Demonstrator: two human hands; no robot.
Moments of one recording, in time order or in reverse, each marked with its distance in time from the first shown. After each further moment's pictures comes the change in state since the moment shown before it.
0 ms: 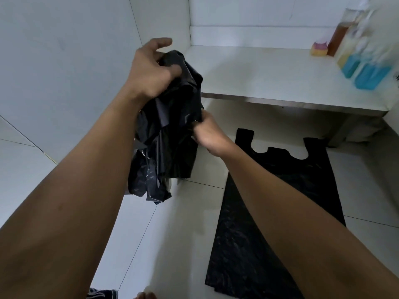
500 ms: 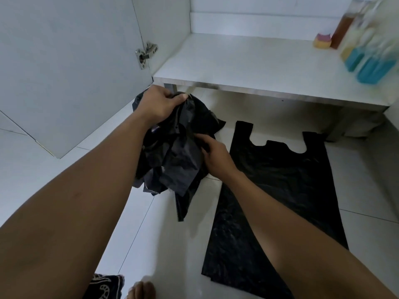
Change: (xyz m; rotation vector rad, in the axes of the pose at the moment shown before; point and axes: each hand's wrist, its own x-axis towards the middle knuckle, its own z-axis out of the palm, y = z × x) left_hand -0.023 -0.069 0.032 0.298 -0.121 -0.200; right_hand -0.045 0.100 -0.005 -0.302 0.050 -0.056
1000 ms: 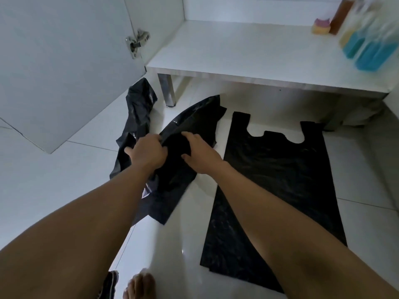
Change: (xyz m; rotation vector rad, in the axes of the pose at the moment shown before) left_hand -0.059 -0.097 0.071 0.455 -0.039 -0.199; right_hand 0.006 -0.004 0.025 -0.379 -0.243 0.071
